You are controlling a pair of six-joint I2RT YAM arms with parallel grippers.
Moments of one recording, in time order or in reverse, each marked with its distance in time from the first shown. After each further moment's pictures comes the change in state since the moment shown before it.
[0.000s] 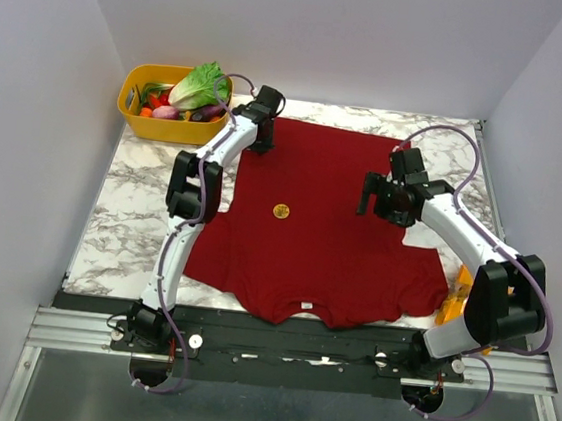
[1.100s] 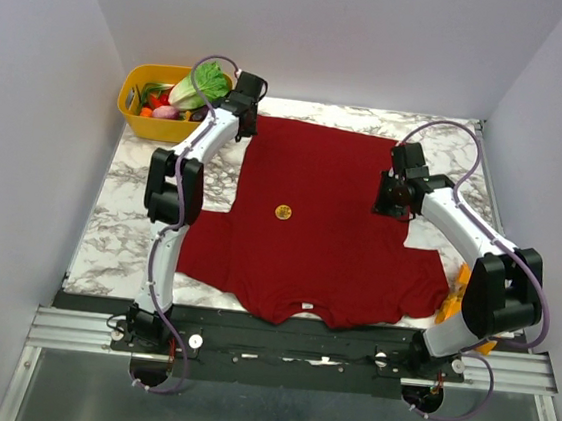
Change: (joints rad) left arm 0.062 -0.217 -0.223 0.146 -0.064 0.116; right arm -0.016 0.041 0.047 -0.001 0.019 0.006
